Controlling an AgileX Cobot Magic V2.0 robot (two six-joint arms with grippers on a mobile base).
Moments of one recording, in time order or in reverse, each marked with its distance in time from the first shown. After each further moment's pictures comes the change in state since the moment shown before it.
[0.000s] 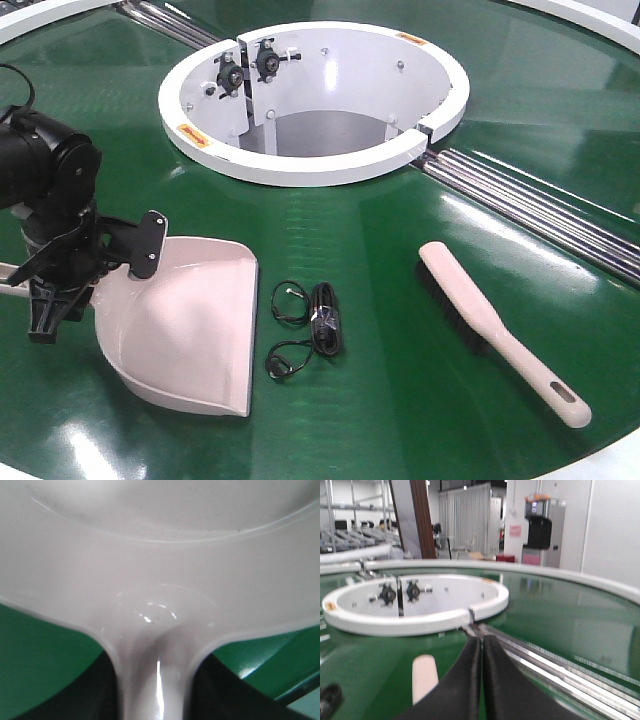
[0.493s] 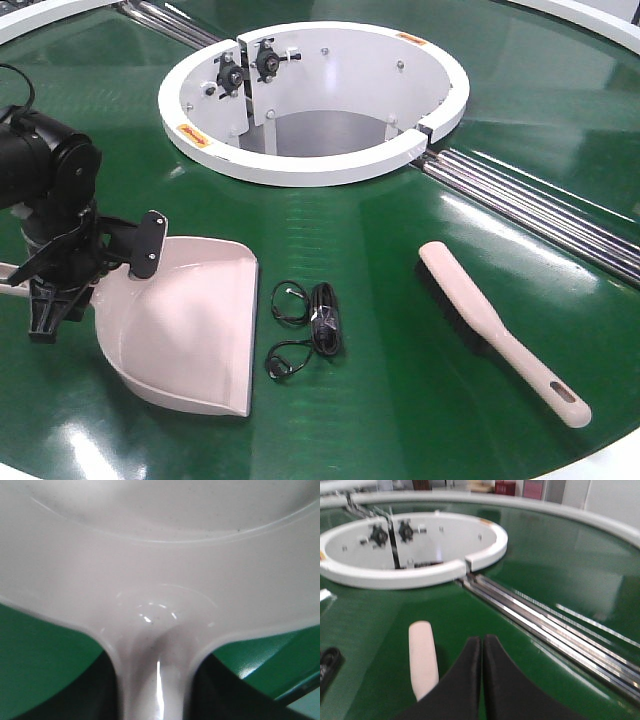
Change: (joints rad) left arm -0.001 0.000 0.000 -0.001 0.000 0.000; right arm 0.000 0.423 -0.345 0.003 0.267 -0.012
